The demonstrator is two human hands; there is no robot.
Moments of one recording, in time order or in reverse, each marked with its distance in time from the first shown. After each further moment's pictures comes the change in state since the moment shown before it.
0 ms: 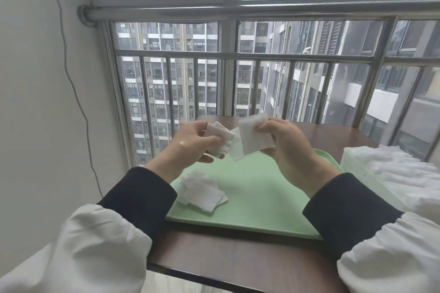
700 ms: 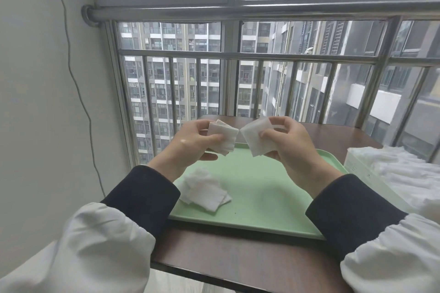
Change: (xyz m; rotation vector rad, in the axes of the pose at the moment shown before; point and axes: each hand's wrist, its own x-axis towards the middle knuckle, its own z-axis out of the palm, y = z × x) left_hand 0.001 -0.003 -0.003 -0.083 0.011 -0.018; right_hand 0.002 0.010 -0.006 -0.114 0.156 -0.016
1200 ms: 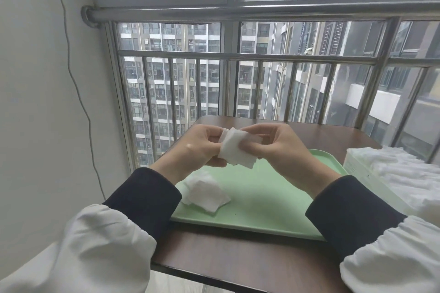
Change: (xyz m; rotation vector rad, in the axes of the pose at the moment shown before) left_hand -0.007 0.006 0.010 0.068 -0.160 0.019; right_hand -0.010 -0.006 0.005 -0.159 -0.338 -0.173
